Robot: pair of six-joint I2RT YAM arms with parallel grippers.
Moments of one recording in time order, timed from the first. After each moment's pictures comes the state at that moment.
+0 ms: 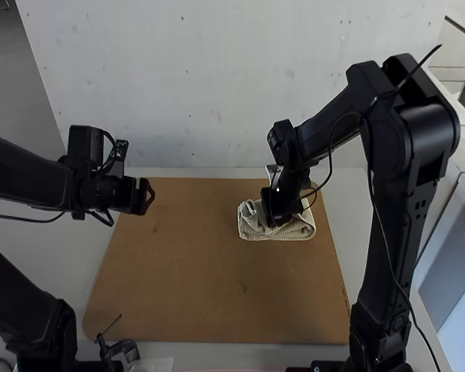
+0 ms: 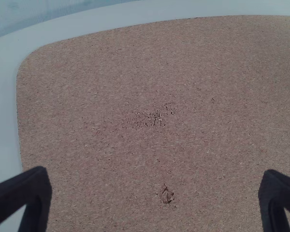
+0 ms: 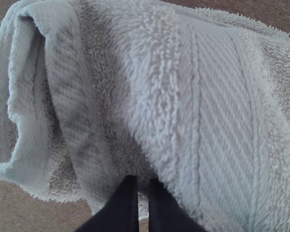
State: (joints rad) left arm -0.04 1.33 0.49 0.15 0.24 0.11; right arm 0.41 1.81 0.97 -0.43 -0.09 0.10
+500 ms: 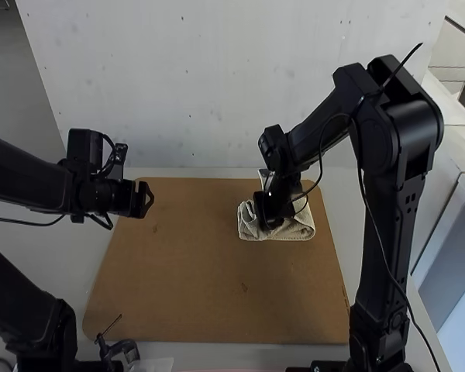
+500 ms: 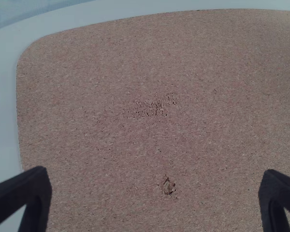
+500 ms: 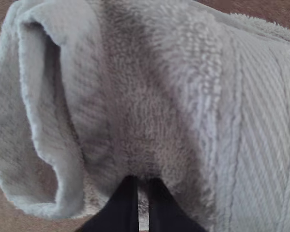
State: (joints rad) left arm -0.04 1.33 0.47 0.15 0.24 0.11; right arm 0.46 1.87 1.00 -0.38 -0.10 0.16
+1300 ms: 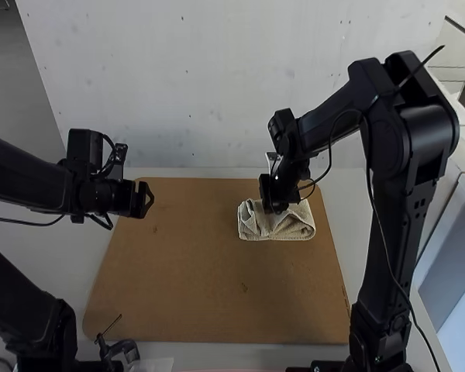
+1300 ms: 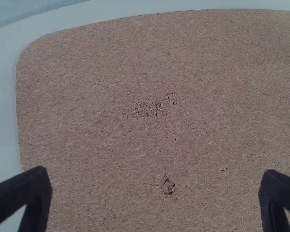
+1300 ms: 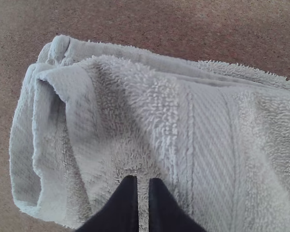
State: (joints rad) left arm -0.04 1.33 0.47 0.15 0.24 0.10; right arm 0.40 1.82 1.03 -0.41 -0.12 0.15
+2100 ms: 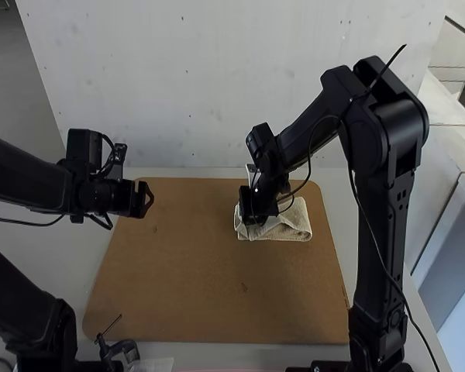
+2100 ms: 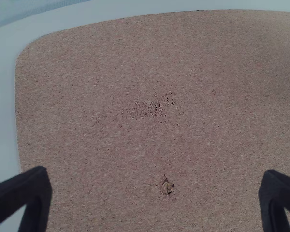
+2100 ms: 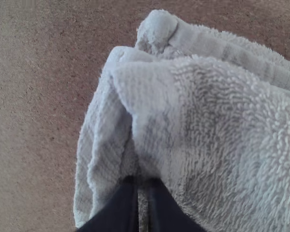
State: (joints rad) left arm -0.03 1.33 0.47 0.15 0.26 0.10; right arm 0.53 1.92 1.03 -0.25 -0.18 0.28
